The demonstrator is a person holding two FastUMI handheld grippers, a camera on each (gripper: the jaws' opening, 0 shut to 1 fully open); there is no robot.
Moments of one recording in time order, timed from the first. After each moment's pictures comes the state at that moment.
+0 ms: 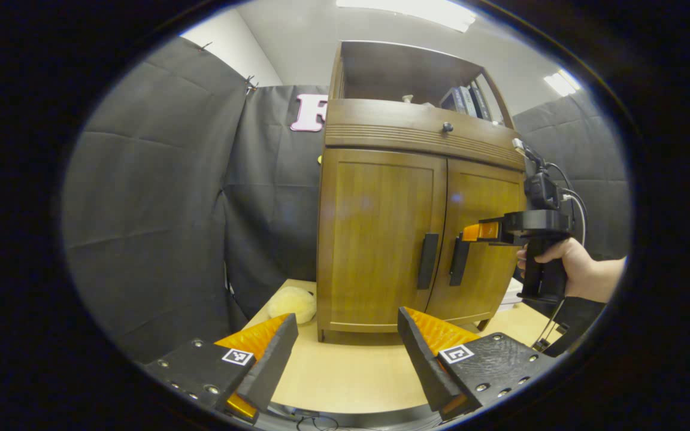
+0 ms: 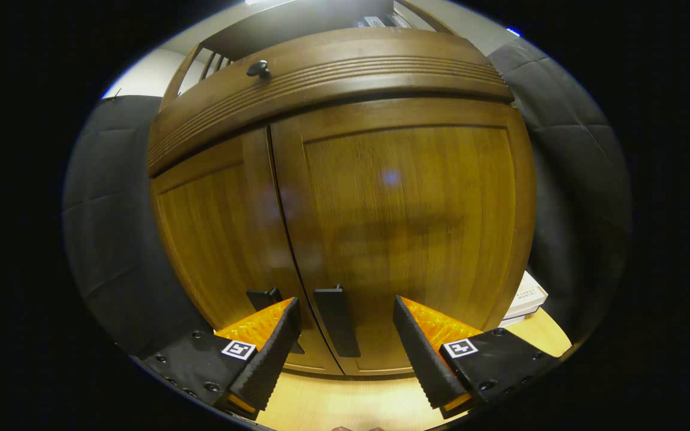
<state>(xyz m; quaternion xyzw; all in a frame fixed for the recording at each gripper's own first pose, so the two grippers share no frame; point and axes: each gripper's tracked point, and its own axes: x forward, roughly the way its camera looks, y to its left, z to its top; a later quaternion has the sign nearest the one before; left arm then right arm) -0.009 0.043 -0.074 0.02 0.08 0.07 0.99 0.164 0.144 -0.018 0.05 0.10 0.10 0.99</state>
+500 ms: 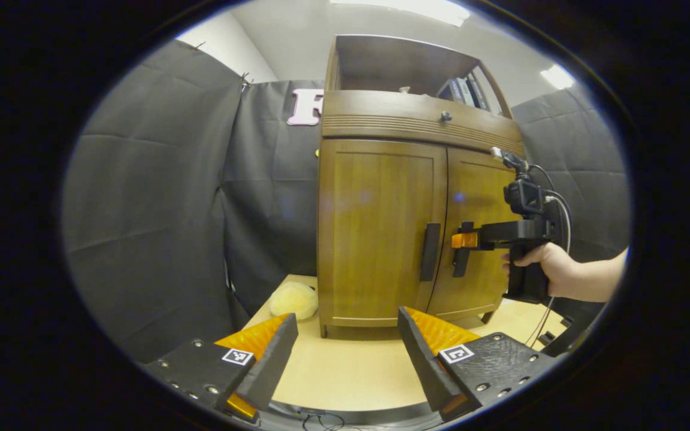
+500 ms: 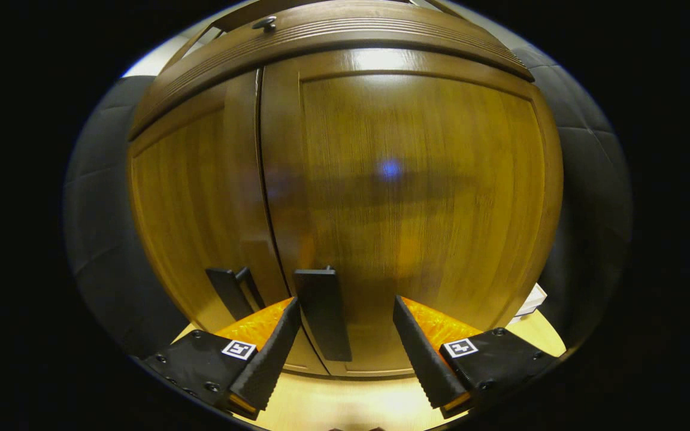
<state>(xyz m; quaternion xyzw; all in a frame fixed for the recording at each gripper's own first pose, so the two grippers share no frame) -0.009 0.043 -0.084 0.03 0.10 0.06 0.99 0.201 0.150 -0.055 0.01 0.12 0.07 0.99</state>
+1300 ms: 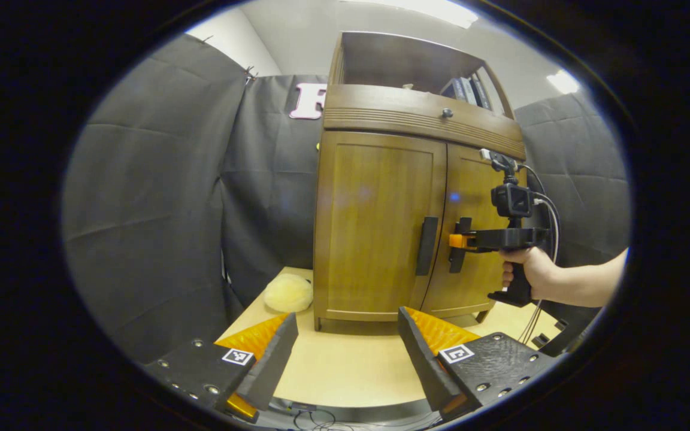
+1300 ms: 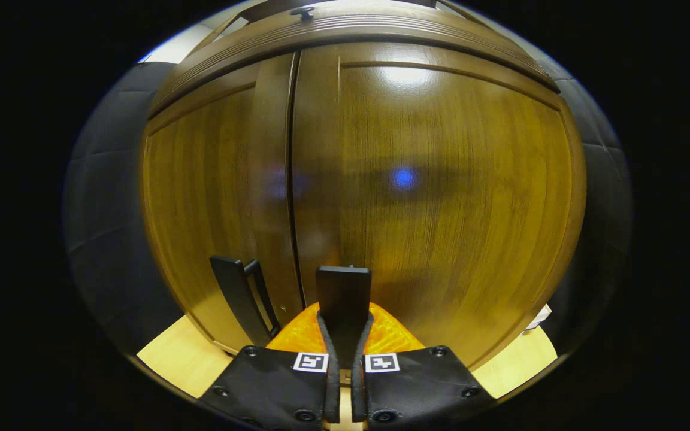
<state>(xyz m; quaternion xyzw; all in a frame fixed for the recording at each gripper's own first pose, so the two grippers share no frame) -0.006 0.040 -0.095 0.00 0.11 0.06 0.99 0.208 0.163 -0.056 -0.02 0.11 0.12 0.99</state>
